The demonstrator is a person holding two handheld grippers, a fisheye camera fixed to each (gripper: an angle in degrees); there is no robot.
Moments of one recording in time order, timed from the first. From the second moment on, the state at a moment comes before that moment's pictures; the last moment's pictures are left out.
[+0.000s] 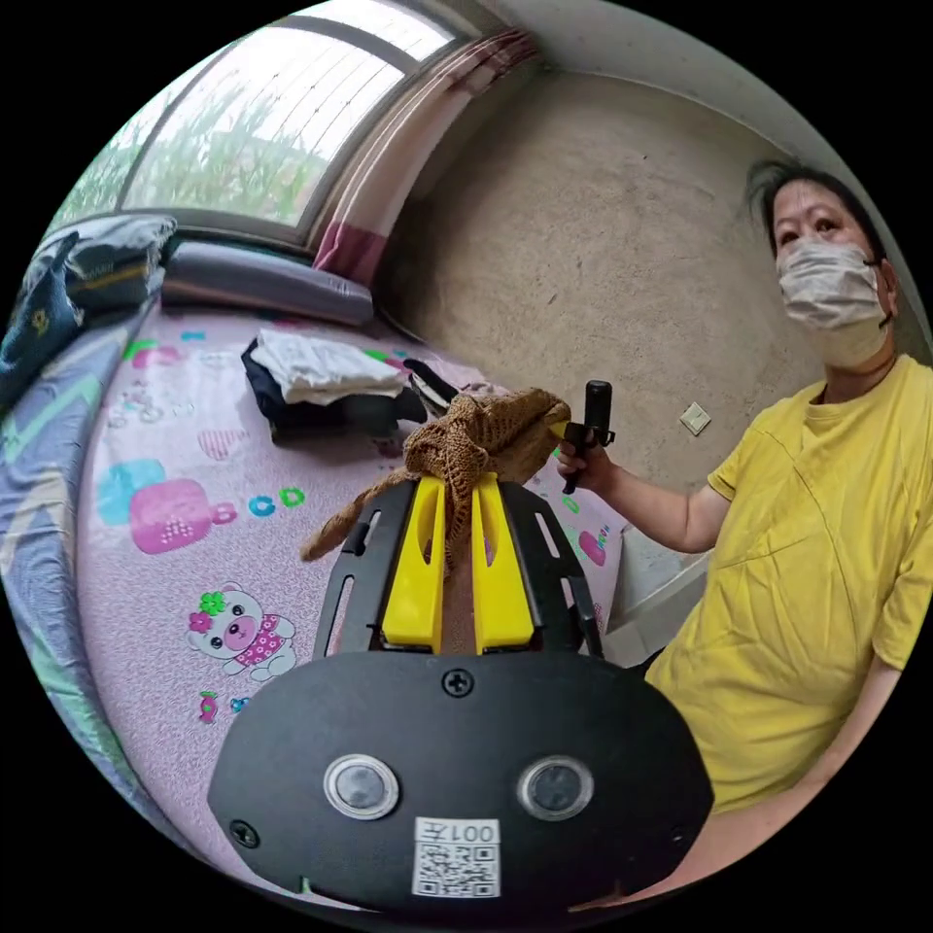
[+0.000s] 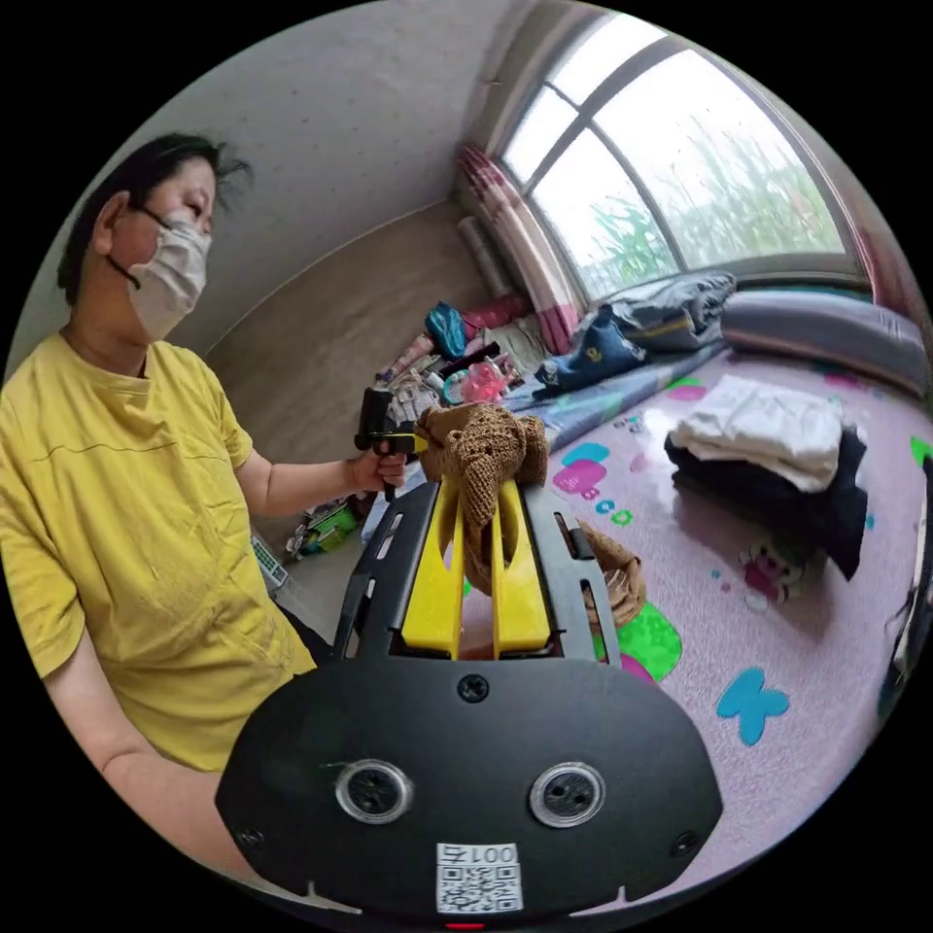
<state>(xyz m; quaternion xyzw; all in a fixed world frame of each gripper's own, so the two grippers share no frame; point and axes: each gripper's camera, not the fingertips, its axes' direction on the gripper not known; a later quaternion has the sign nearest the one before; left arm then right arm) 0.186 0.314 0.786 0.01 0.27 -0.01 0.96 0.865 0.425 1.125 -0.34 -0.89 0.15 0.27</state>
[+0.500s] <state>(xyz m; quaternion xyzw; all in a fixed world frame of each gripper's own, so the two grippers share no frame) 0.219 0.565 0.464 0.11 0.11 0.04 0.99 0.876 0.239 0.901 -0.13 -0.96 0.09 0.24</state>
